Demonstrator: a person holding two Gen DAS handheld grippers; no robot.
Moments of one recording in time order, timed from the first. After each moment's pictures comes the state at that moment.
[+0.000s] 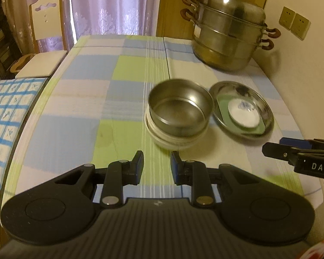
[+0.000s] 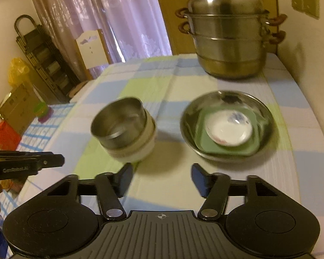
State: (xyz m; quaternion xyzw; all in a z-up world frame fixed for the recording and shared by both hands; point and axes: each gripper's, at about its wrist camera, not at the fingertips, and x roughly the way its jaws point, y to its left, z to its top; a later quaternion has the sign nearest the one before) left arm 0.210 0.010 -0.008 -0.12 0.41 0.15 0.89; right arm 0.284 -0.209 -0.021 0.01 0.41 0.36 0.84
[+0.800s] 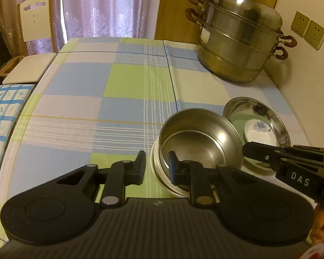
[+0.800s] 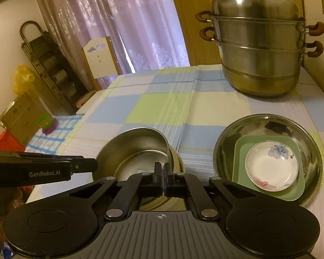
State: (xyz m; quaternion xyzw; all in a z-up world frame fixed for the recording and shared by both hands) left arm 0.287 0.062 -0.038 -0.13 0.41 0.13 0.89; right arm 0.336 -0.124 -0.053 0.02 0.39 0.38 0.84
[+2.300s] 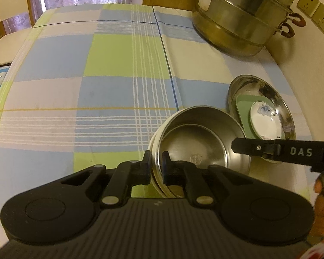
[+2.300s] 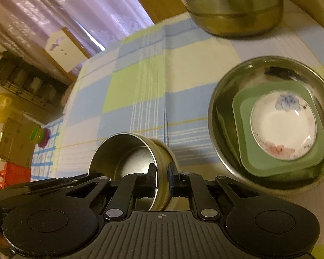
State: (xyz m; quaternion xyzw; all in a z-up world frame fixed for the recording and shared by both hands) left arm 0.345 0.093 -0.071 -0.14 0.50 0.07 0.85; right arm 0.402 -0.110 -0.077 0.12 0.55 0.30 0.77
